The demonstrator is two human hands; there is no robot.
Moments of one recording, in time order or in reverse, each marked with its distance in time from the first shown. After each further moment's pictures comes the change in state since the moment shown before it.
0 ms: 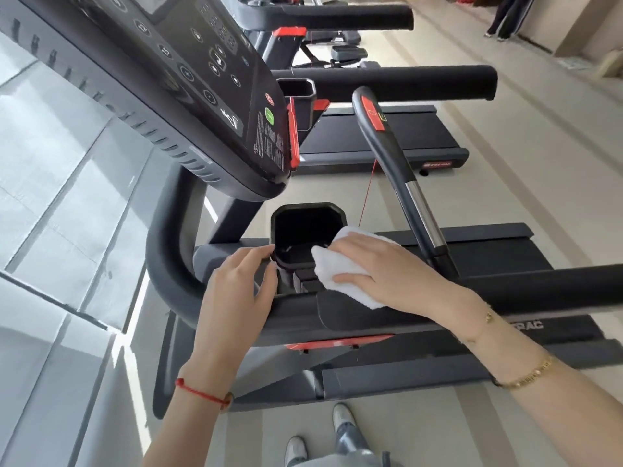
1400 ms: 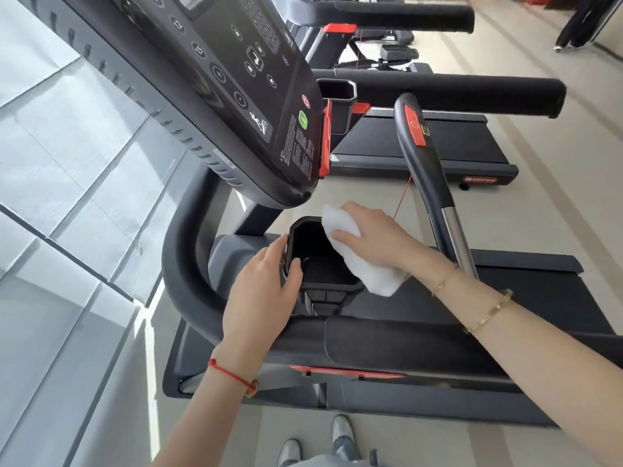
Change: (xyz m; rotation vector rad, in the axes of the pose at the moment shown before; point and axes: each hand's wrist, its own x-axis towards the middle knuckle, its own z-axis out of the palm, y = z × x) left_hand 0.026 0.006 0.030 0.060 0.034 -0.191; right_hand 0.110 0.041 0.003 0.097 -0.006 0.067
